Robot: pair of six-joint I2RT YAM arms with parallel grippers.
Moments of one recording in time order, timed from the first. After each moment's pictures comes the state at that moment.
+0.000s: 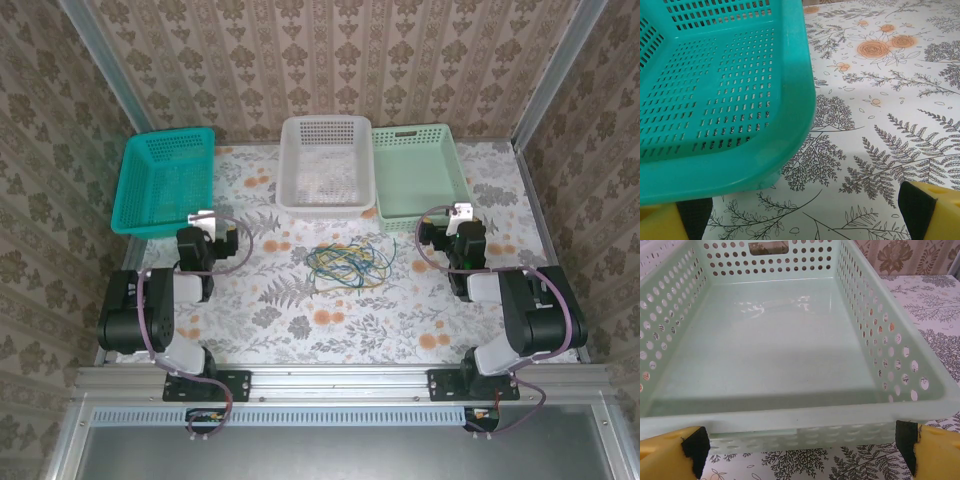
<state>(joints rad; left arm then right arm) -0.02 1.54 0.39 0.73 -0.04 0.10 0.02 1.52 0.40 0.78 0.07 0.03</state>
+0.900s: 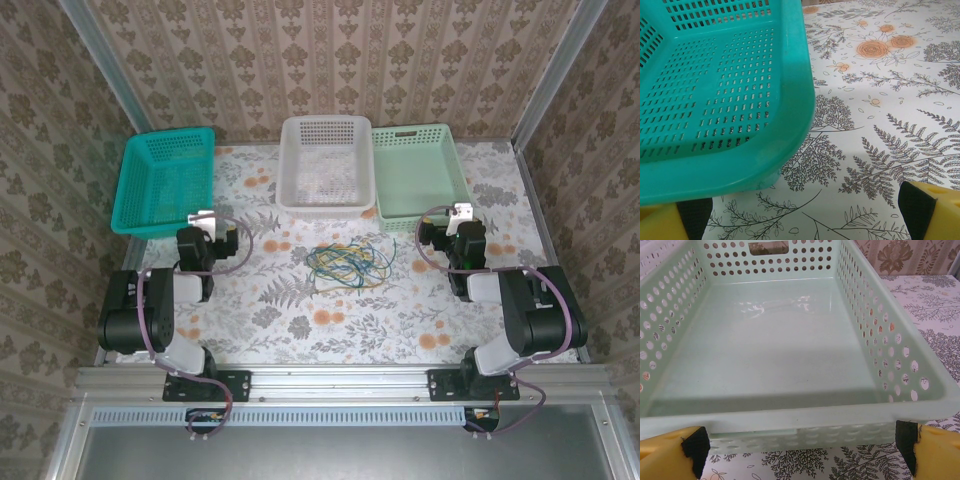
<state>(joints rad) -0.02 1.54 0.39 0.73 -0.04 0.10 0.02 1.52 0.40 0.78 0.07 0.03</state>
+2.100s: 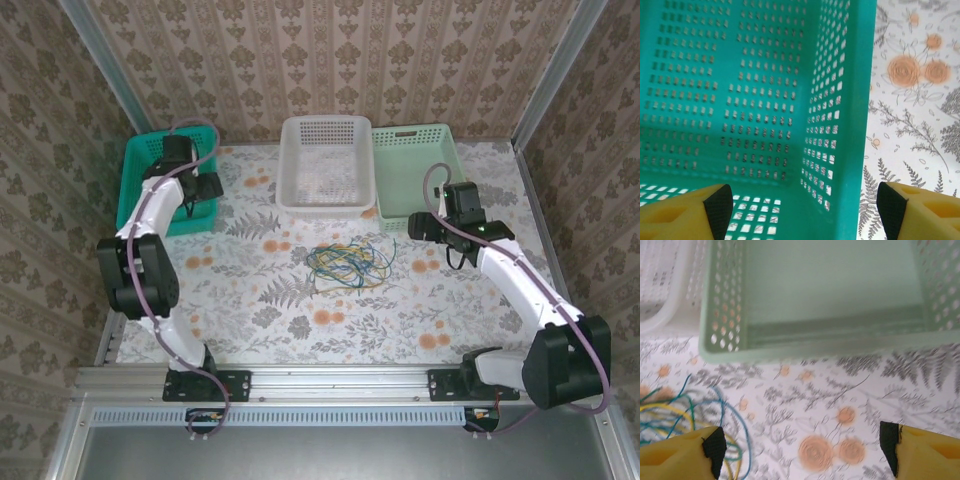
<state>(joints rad) 0.01 1.80 1.49 -0.69 -0.04 -0.21 0.18 1.26 0.94 -0.56 0.02 0.25</state>
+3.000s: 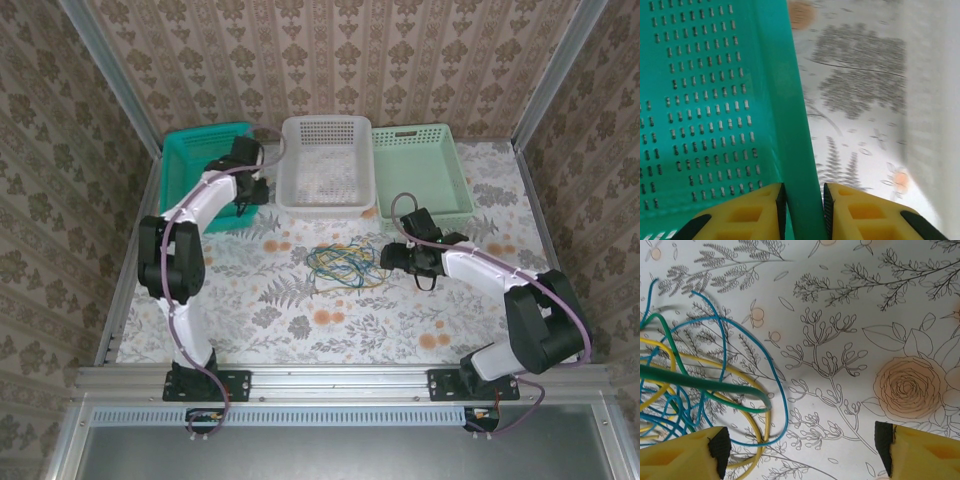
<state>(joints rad) -0.31 1.94 1.58 -0.71 -0.07 -0.21 0.37 1.45 0.80 -0.45 0.00 0.56</state>
